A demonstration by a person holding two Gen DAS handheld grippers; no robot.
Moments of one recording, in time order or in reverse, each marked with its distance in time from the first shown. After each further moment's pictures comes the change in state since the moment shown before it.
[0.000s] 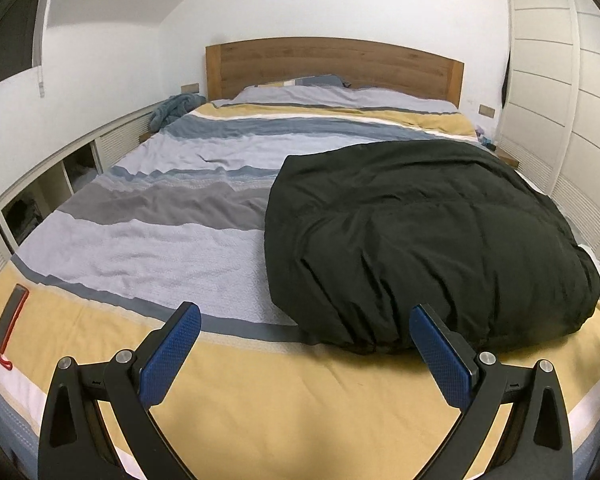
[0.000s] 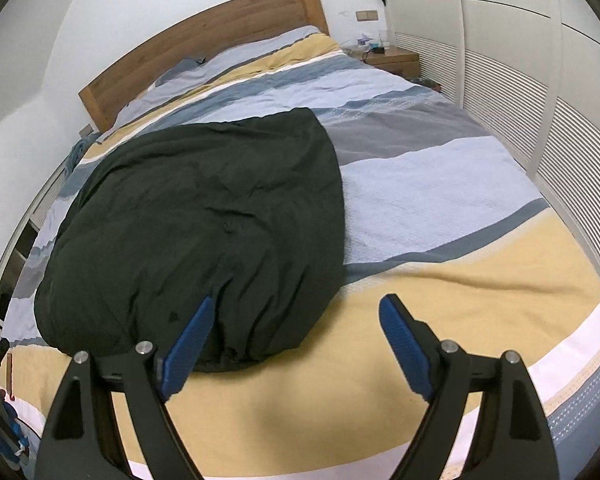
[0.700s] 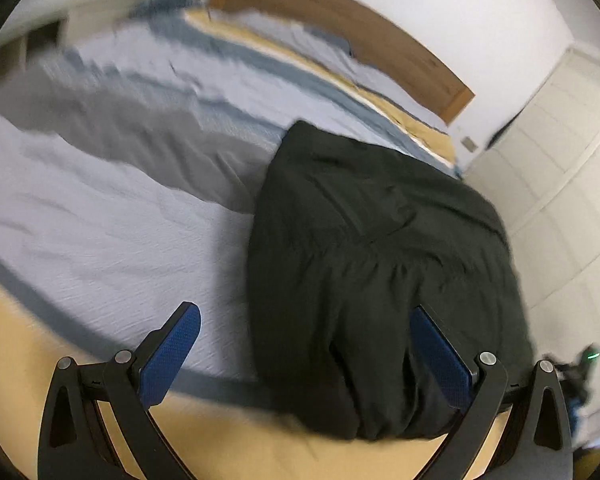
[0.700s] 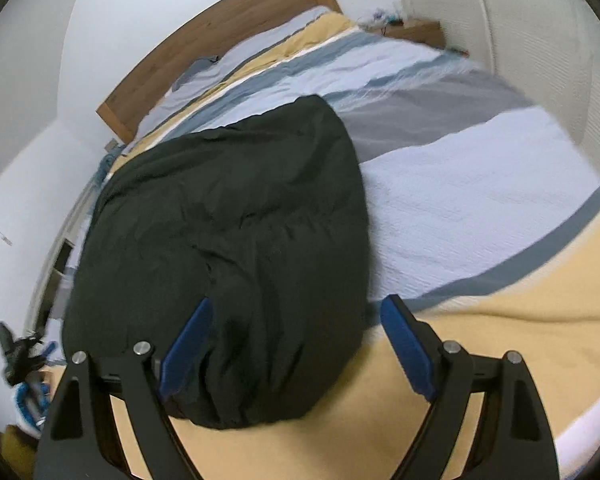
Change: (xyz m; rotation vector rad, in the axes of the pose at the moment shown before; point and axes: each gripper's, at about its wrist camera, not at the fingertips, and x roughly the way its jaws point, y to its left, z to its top) left arm 0.140 0.091 0.051 -0.377 0.242 -0.404; right arm 0.071 -0.035 0.038 0.105 0.067 0.217
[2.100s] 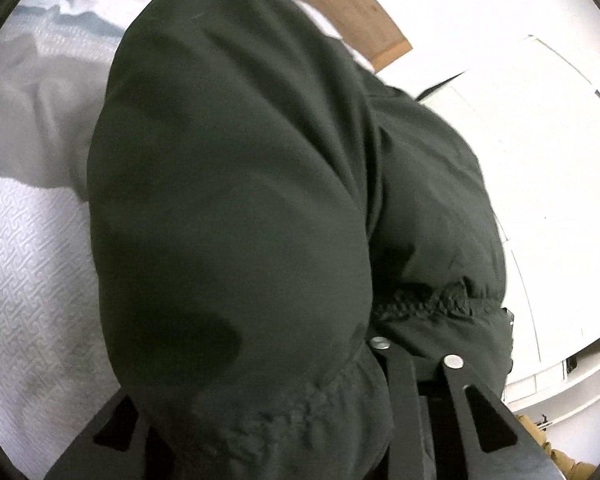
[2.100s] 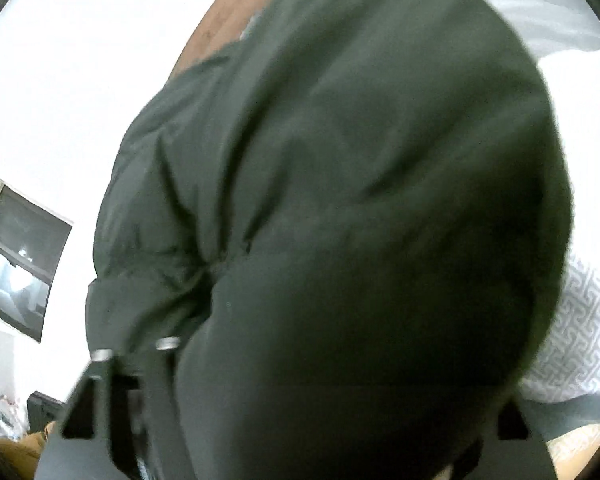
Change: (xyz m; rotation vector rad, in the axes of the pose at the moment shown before) left arm 0.124 -0.062 -0.013 0.043 0.179 -0.317; right arm 0.144 0.027 0.010 0.029 0.174 0.398
